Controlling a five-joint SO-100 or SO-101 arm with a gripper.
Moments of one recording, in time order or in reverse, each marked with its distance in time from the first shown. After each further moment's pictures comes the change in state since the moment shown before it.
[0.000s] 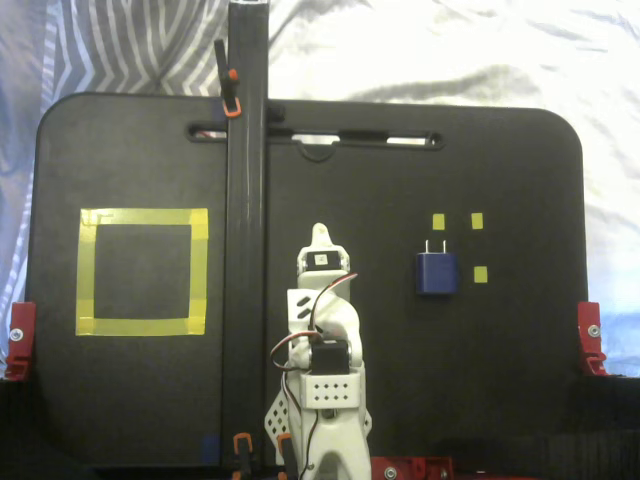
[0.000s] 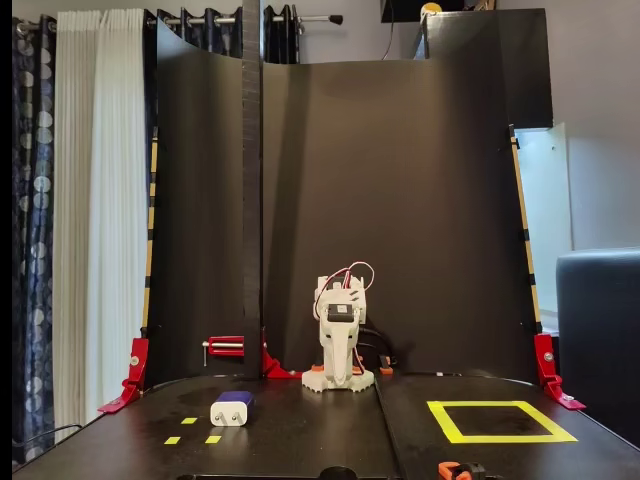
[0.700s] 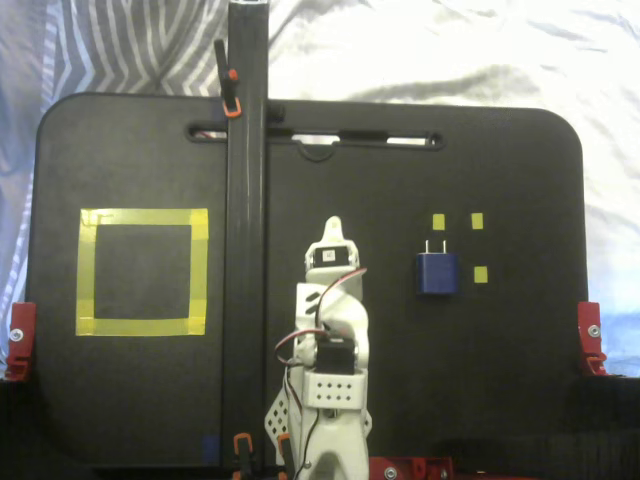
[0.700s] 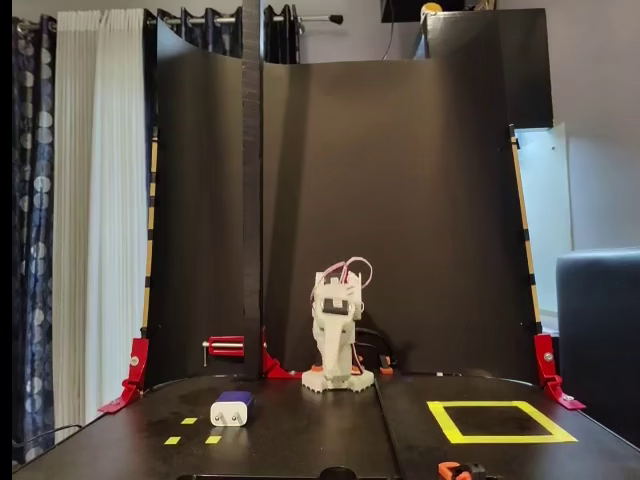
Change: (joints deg) arm 4.8 -10.7 -11.6 -0.2 -10.9
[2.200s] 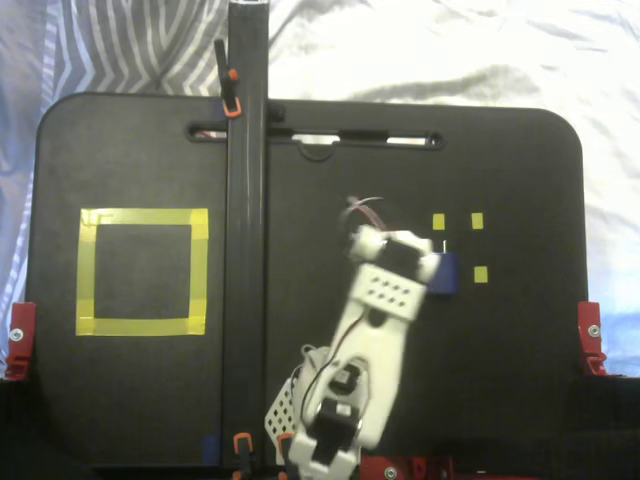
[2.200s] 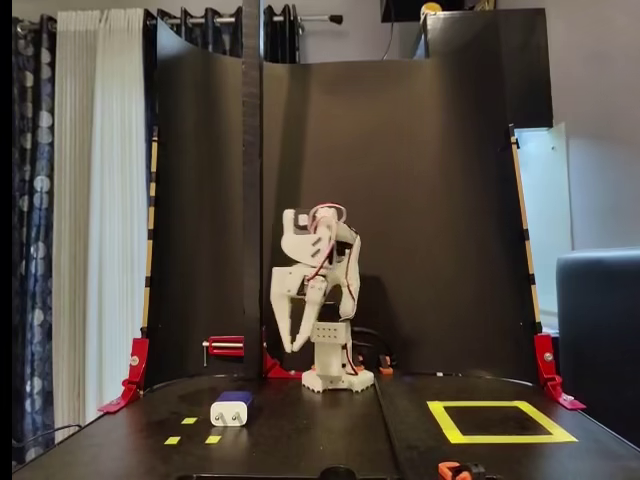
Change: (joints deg) arm 19.7 -57.7 -53.1 43.5 -102.6
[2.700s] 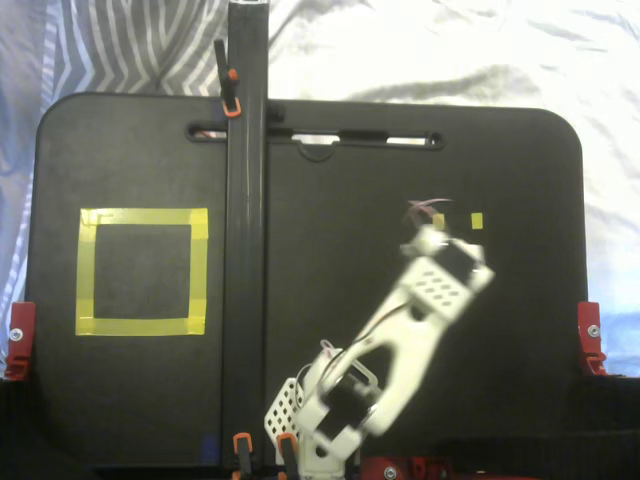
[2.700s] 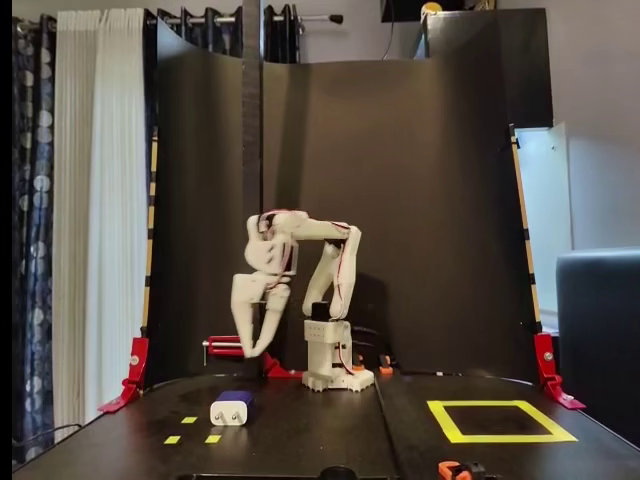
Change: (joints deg) arm 18.3 -12.6 -3.3 -9.1 -21.4
